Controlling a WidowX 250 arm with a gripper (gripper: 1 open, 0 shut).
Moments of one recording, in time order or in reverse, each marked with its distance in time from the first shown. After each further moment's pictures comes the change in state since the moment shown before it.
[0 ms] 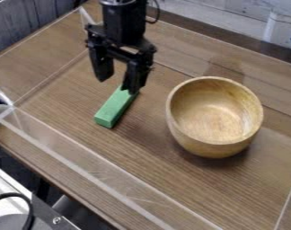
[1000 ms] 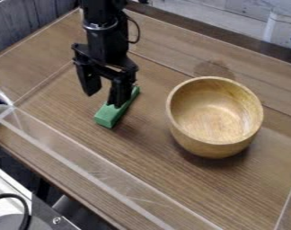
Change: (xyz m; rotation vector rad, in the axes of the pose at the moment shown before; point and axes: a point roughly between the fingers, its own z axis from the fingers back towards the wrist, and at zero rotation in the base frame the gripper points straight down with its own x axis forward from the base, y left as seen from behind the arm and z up) arm -0.002 0.013 -0.028 0.000 -0.018 -0.002
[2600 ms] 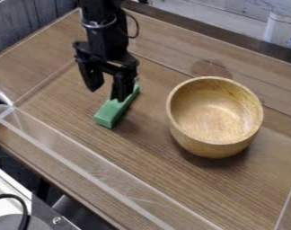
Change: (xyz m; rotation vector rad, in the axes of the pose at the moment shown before) arm 0.009 0.003 0.004 -0.021 -0.066 0.021
